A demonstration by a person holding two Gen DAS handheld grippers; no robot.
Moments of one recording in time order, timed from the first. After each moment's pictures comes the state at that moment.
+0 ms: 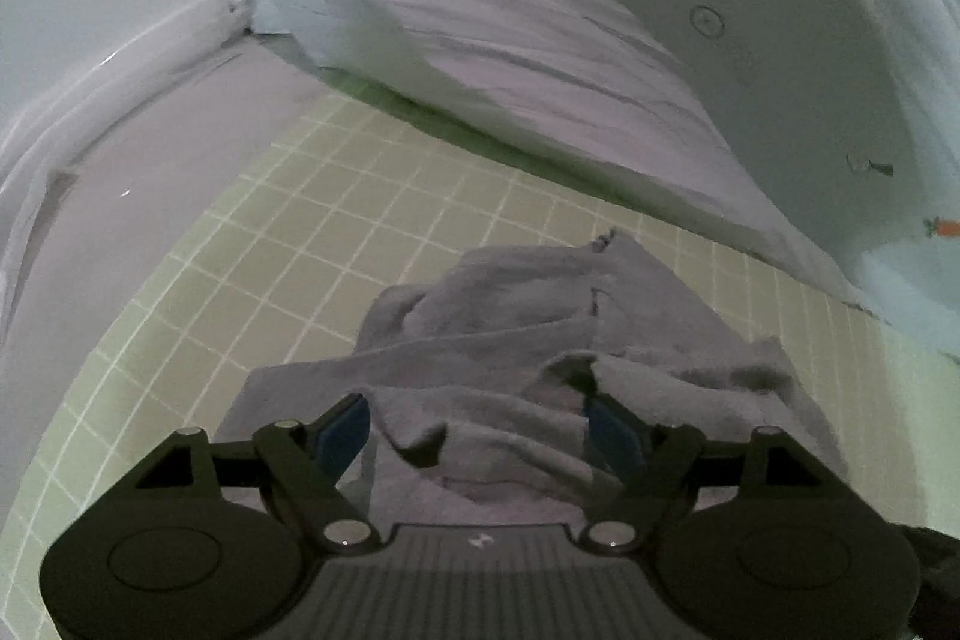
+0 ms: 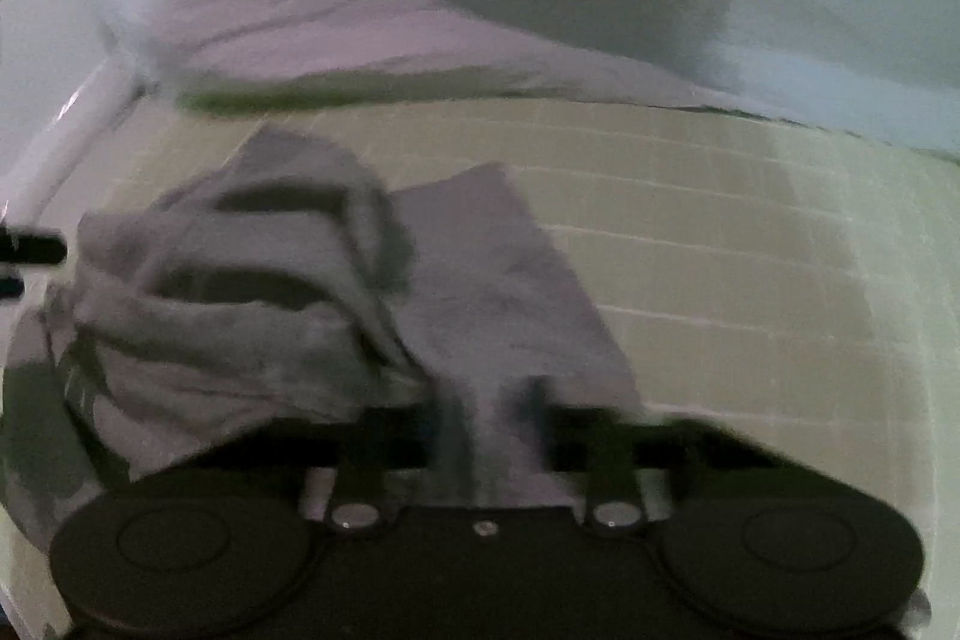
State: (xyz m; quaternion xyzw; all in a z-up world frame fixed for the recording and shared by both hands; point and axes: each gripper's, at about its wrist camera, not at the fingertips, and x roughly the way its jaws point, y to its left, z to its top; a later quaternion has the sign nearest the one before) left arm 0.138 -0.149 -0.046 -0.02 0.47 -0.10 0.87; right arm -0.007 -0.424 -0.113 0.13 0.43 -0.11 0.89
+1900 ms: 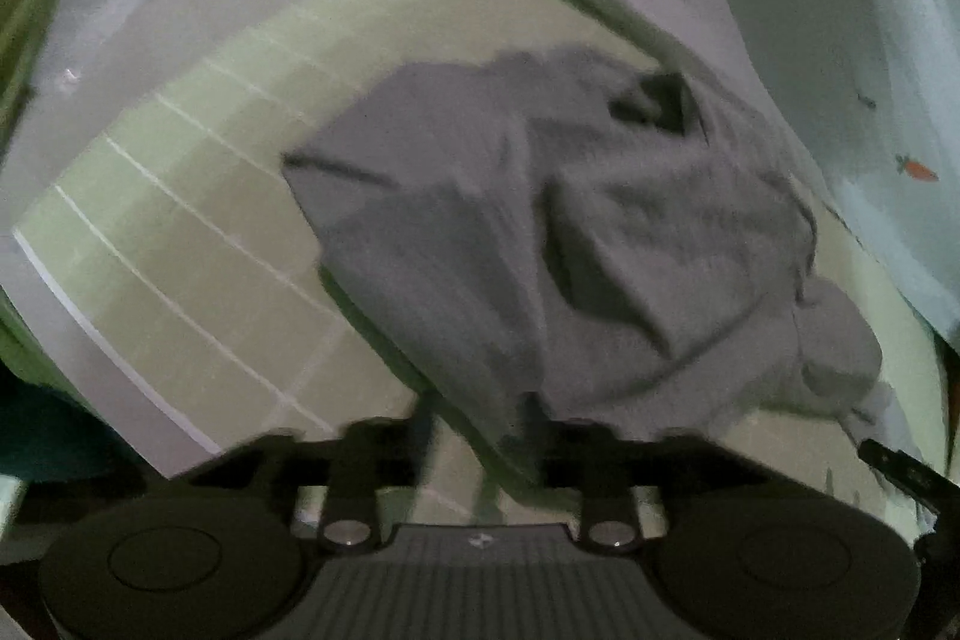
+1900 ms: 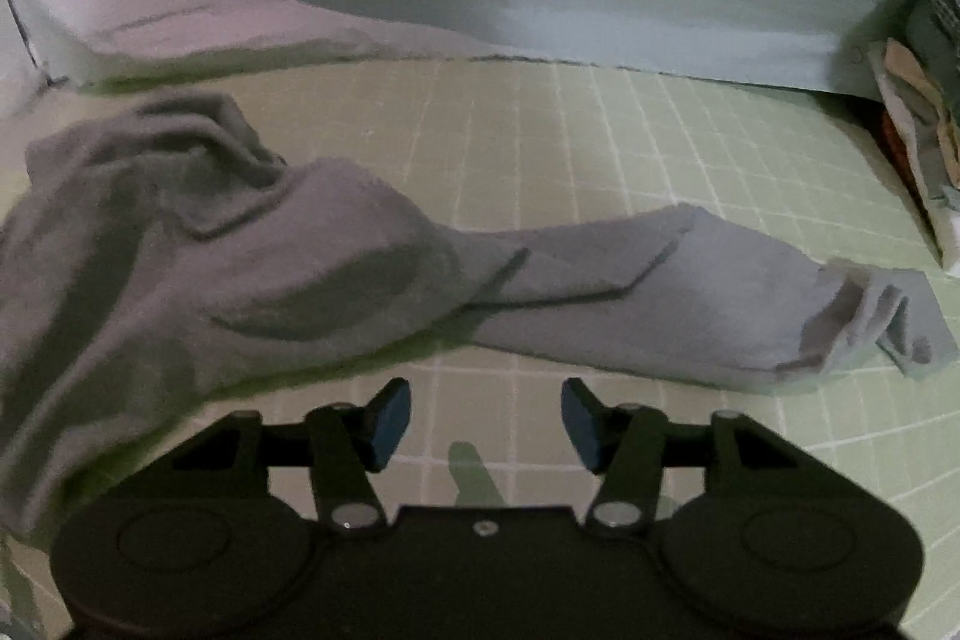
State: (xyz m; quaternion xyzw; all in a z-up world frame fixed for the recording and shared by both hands) left arm -0.031 -0.047 -0.076 -0.12 0.53 -0.08 0.84; right arm -0.149 -0.409 -0.099 0.10 0.44 -0.21 0.87
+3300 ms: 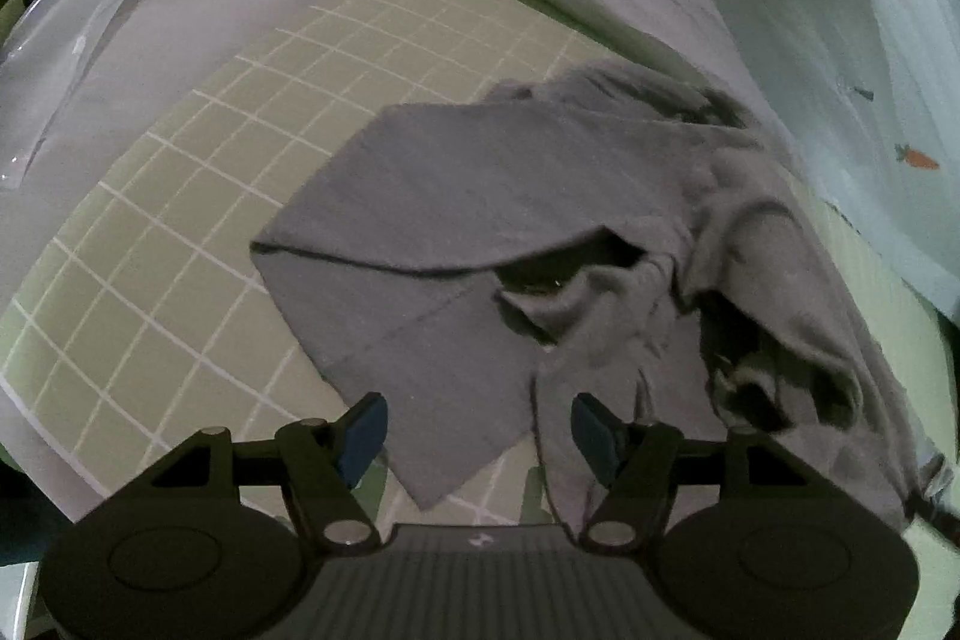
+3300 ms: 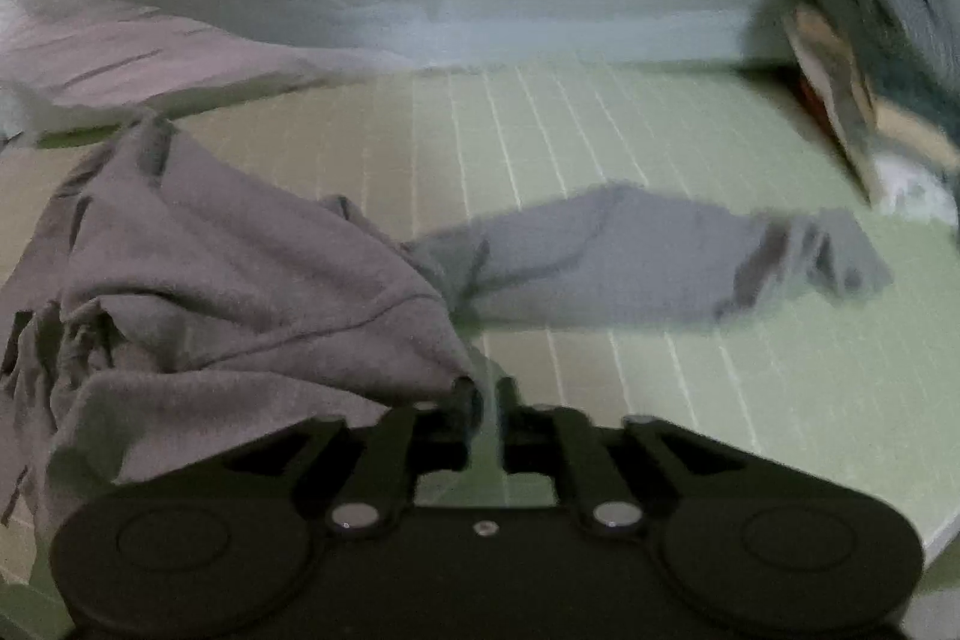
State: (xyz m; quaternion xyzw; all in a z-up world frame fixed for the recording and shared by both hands) left arm 0.022 -0.058 -0.079 -0.08 0.54 -0.12 0.83; right arm -0.186 -0.378 -0.071 0.10 0.42 -0.27 0.86
